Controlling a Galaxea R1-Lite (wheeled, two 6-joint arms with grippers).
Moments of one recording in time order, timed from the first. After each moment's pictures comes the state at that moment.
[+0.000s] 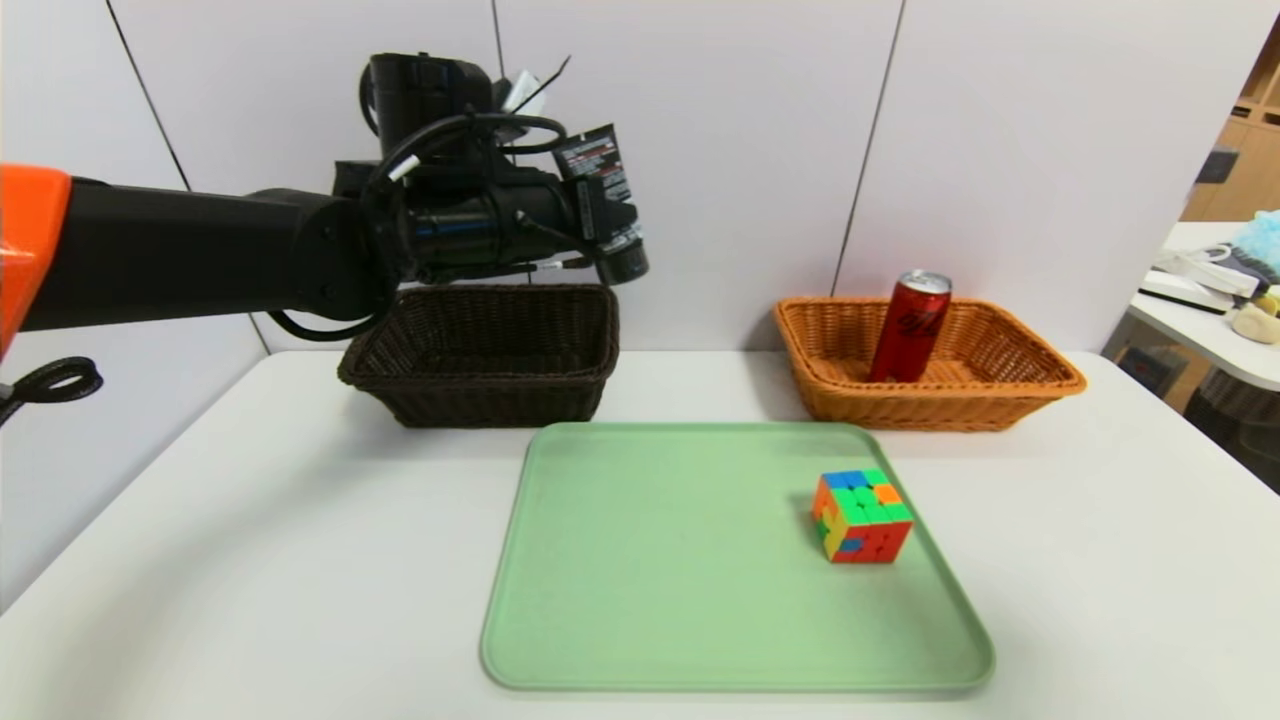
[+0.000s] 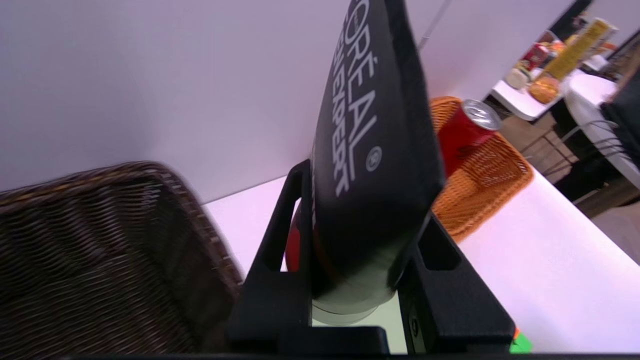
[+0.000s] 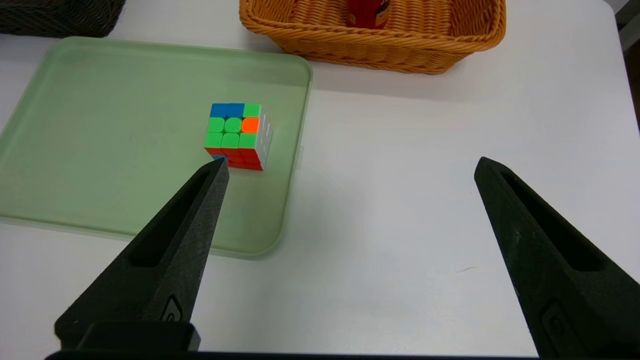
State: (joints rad) left arm -0.44 1.98 -1.67 -0.22 -0.27 -0.29; right arm 0.10 0.95 -1.03 0.52 0.04 0.00
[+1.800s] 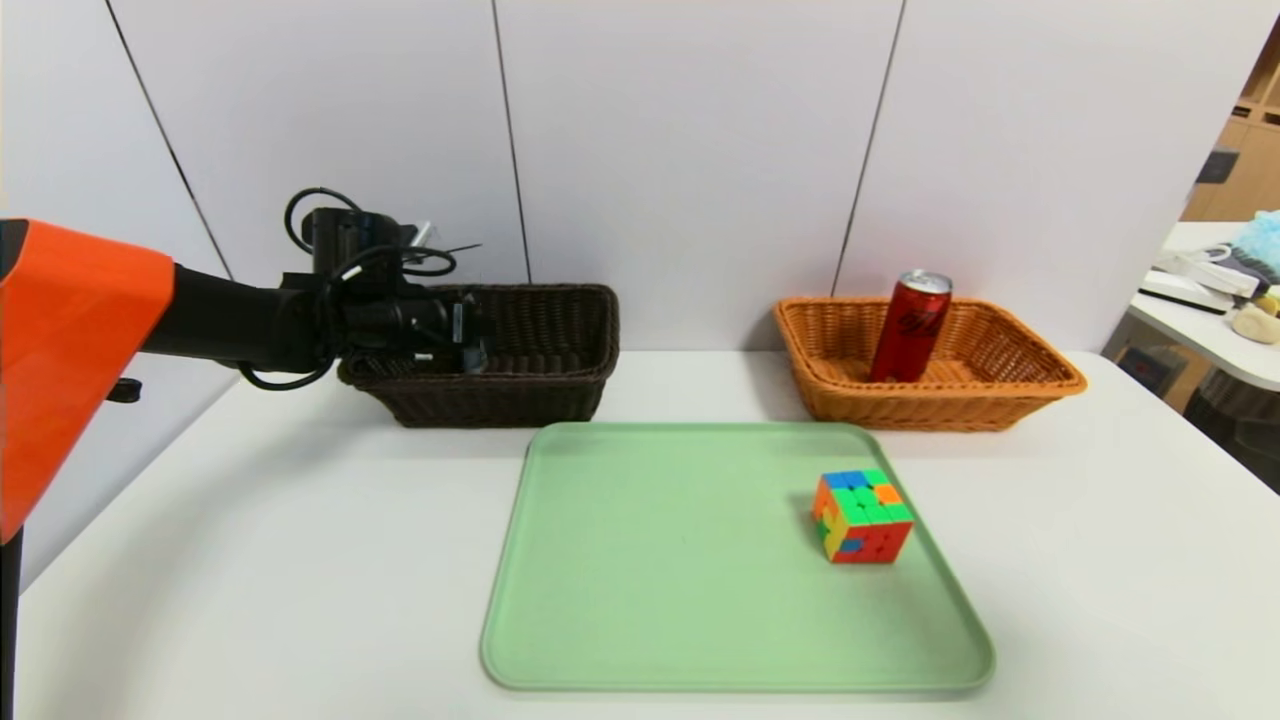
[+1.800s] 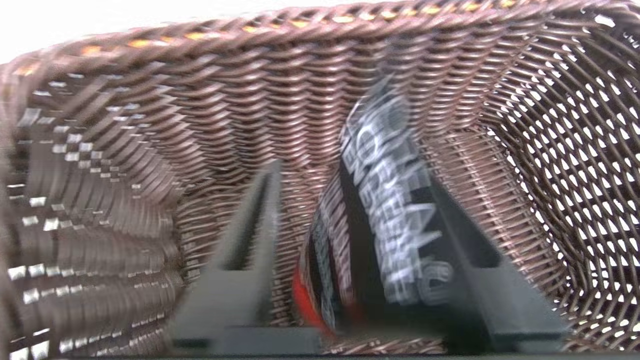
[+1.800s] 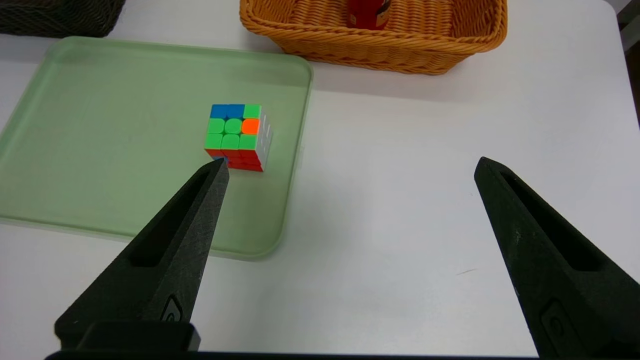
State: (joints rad) left arm -0.12 2.15 -1.53 -0.24 -0.20 -0.04; right arm 0.10 0.96 -1.03 0.52 0.04 0.00
